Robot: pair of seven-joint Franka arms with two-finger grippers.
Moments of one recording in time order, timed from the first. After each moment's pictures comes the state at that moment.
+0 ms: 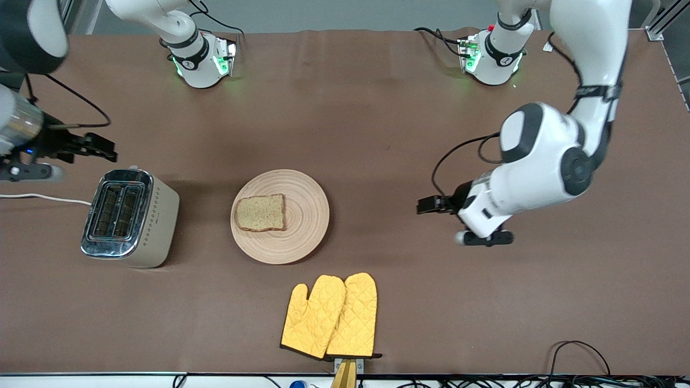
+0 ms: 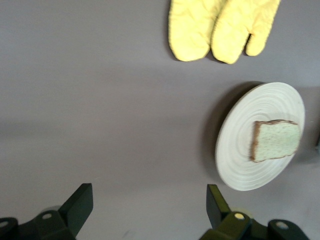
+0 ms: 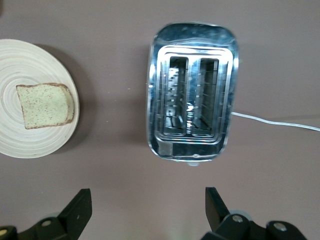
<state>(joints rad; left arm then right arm) -0.24 0.50 -0.19 -1.53 -0.43 2.05 -0.28 0.39 -0.01 -0.44 -1.72 0.00 1.61 -0.06</state>
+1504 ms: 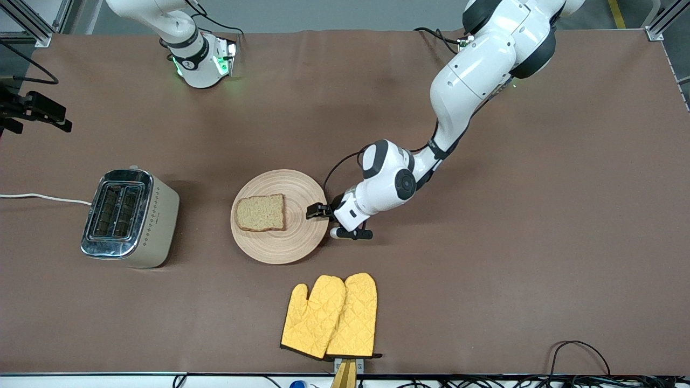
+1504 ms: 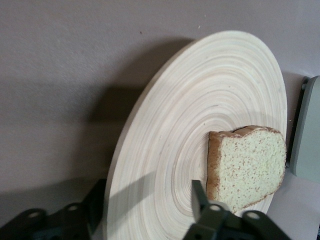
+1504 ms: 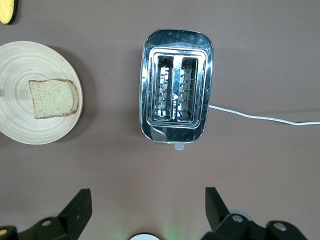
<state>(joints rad) -0.48 1.02 -0.41 -1.36 -0.54 2.73 -0.23 0.22 -0.05 -0.29 -1.58 -0.02 1.46 -0.09</state>
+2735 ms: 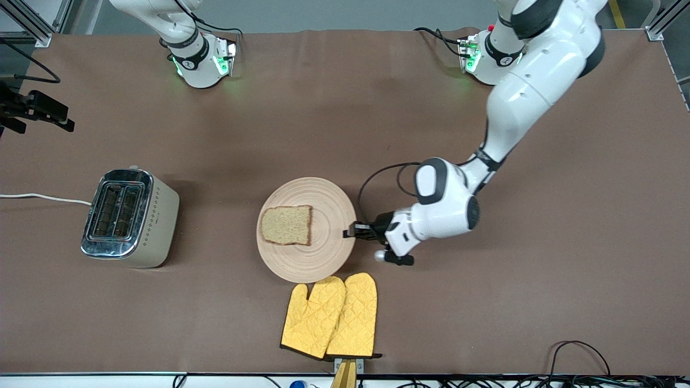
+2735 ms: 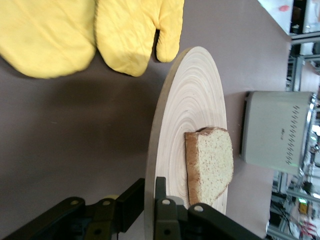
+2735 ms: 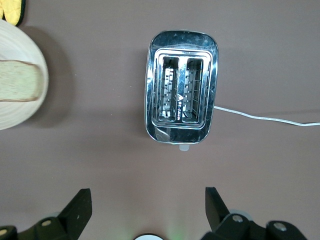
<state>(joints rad) -0.01 0.94 -0.67 -1.46 -0.55 2.53 0.09 0.02 -0.05 -0.09 -1.58 0.00 1.46 -0.09</state>
